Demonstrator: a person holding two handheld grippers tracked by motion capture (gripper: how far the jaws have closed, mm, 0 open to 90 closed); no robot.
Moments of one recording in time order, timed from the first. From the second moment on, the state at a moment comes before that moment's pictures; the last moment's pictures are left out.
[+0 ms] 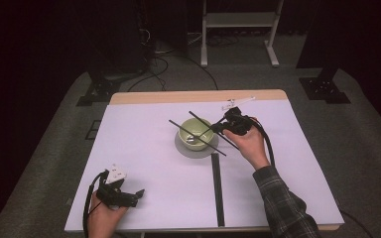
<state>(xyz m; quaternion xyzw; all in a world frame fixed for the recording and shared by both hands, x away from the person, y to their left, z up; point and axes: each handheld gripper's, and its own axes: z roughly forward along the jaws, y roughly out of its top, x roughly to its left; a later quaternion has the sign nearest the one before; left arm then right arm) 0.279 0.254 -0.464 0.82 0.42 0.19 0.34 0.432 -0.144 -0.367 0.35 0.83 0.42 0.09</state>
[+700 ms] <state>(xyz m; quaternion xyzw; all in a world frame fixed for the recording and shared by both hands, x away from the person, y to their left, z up) 0.279 0.254 -0.464 0.82 0.42 0.19 0.34 0.455 -0.115 -0.379 0.36 0.83 0.41 0.08</state>
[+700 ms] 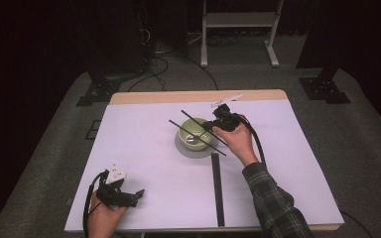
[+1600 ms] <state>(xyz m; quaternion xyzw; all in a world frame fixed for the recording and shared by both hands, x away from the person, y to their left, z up) 0.279 0.254 -0.464 0.82 0.42 0.19 0.34 0.465 -0.096 -0.389 0.36 0.84 0.41 0.08</state>
